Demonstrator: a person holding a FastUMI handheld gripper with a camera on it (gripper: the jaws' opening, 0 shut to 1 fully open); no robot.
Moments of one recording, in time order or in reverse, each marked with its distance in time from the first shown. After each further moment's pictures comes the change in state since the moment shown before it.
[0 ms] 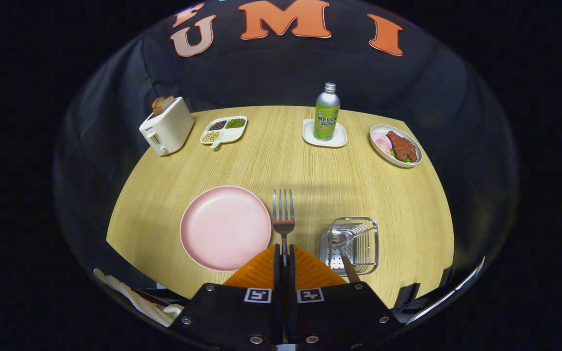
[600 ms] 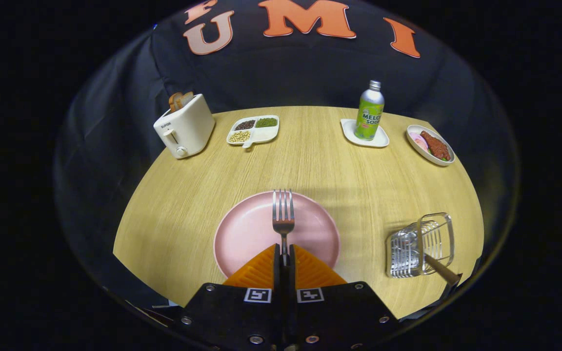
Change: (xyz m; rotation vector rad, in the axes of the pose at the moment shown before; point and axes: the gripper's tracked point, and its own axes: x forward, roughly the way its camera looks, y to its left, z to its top) arm 0.047 0.102 0.002 0.033 -0.078 0.064
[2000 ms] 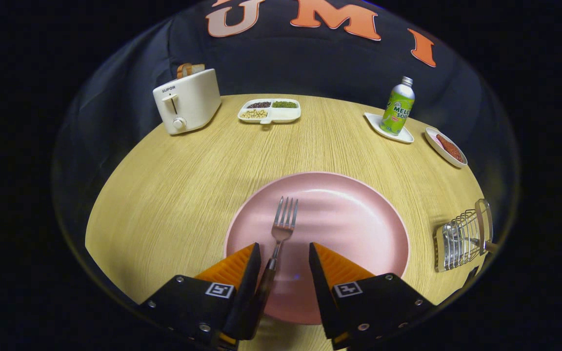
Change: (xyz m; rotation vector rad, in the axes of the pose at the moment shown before) arm 0.091 0.074 -0.045 -0.076 -0.025 -0.090
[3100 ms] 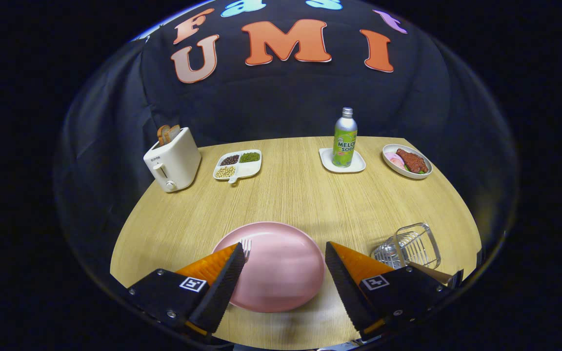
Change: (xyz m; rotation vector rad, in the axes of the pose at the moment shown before) arm -0.080 -0.078 0.068 0.144 -0.181 -0.001
